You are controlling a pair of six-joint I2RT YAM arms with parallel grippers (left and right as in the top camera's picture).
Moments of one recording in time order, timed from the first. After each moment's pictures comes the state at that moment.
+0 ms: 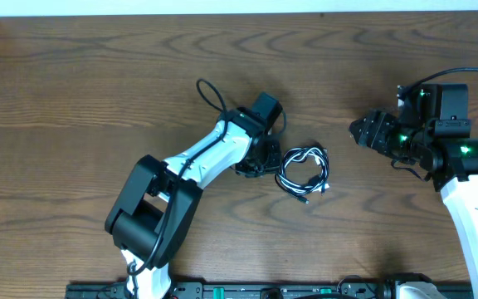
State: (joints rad) left arm -0.60 1.94 1.27 -0.74 0.30 -0.70; right arm 0.04 1.25 1.11 -0.86 -0.32 0.47
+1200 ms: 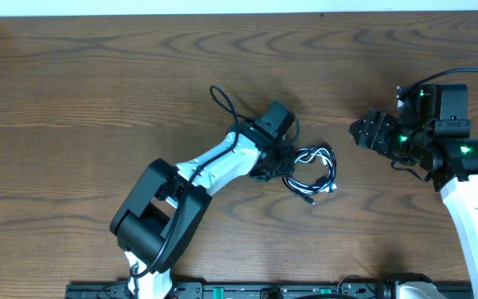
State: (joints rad) left arm -0.67 1.94 1.20 -0.55 0.29 -0.73; right arm 0.04 1.25 1.11 -0.87 -0.32 0.46
